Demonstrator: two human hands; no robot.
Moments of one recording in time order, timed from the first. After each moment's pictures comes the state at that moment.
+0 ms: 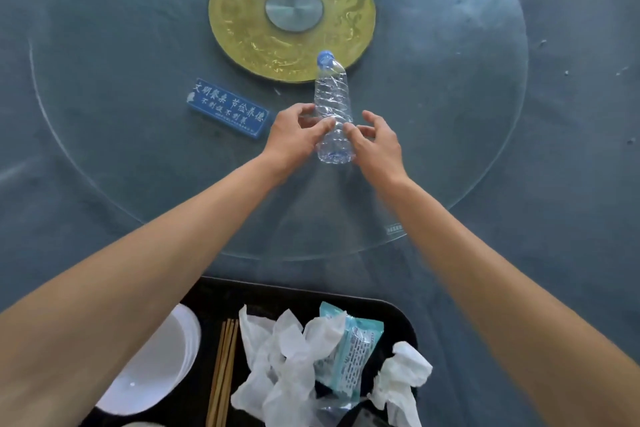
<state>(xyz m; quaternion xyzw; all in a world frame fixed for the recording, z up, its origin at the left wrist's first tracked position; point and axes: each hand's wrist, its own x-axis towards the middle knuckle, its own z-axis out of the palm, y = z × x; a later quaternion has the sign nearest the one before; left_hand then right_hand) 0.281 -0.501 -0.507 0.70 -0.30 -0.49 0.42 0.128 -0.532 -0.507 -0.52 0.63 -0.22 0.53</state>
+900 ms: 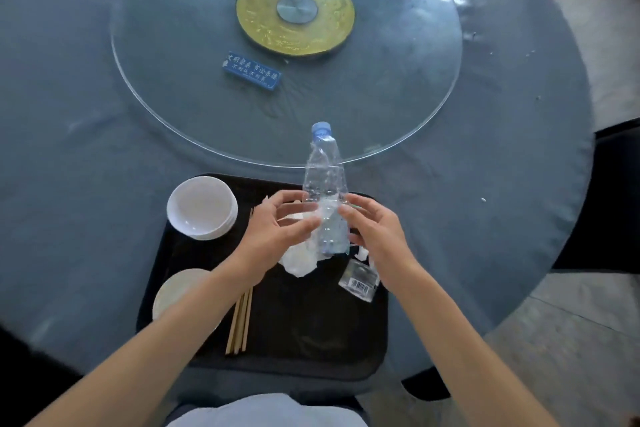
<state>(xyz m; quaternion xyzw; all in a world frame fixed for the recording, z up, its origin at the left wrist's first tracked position) 0.204 -0.152 -0.397 0.62 -0.30 -0.58 0.43 0.019 -0.215 -0.394 -0.43 0.59 -0.21 0.65</state>
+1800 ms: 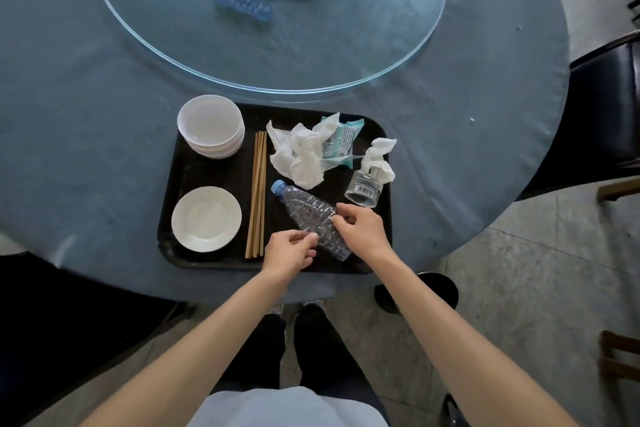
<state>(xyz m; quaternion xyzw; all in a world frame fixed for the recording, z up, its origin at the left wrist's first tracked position) 0.144 0.019 -0.504 0.71 -0.14 -0.61 0.33 0.000 -0.059 -0.478 -0.61 0.66 -0.06 0.44</state>
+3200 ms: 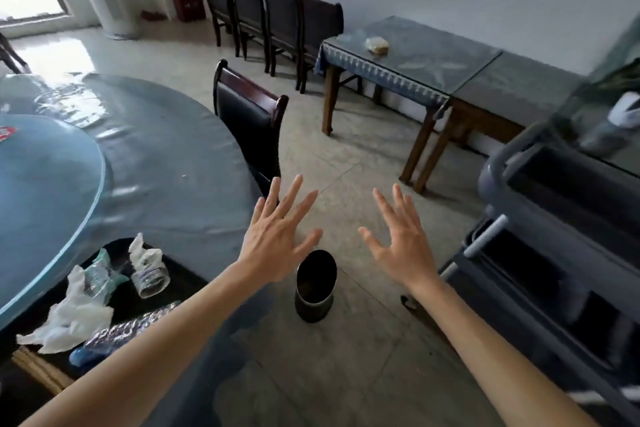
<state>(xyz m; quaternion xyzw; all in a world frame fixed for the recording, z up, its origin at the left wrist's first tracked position) -0.085 0.072 -0.314 0.19 -0.96 -0.16 0.13 -0.250 0.270 -0.324 -0.39 0.88 -0.29 0.03</state>
